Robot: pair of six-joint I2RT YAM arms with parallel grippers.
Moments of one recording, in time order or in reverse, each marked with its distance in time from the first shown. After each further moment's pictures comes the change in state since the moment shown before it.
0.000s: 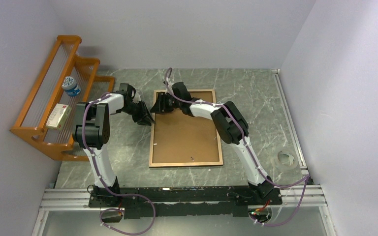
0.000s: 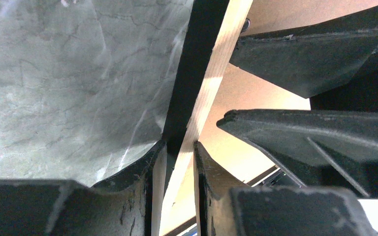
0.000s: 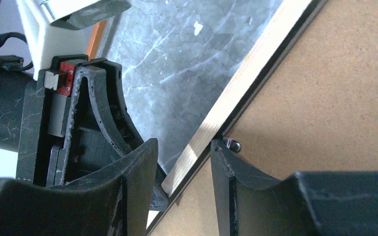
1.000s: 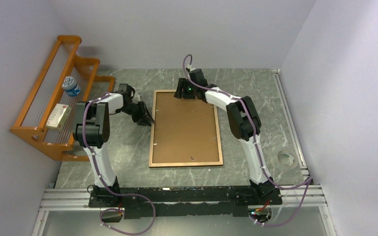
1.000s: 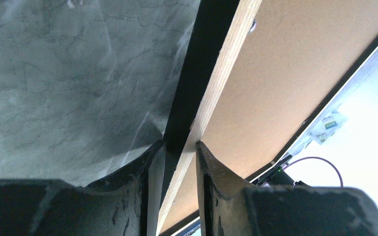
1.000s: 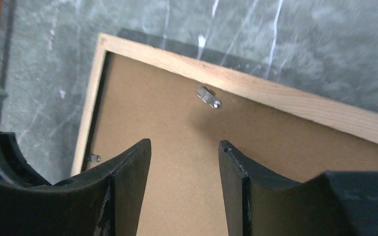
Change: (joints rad) left arm 0.013 0.019 0.011 -0.014 0.028 -0.001; right arm -0.160 -0.122 0.033 -0.288 0.315 -0.180
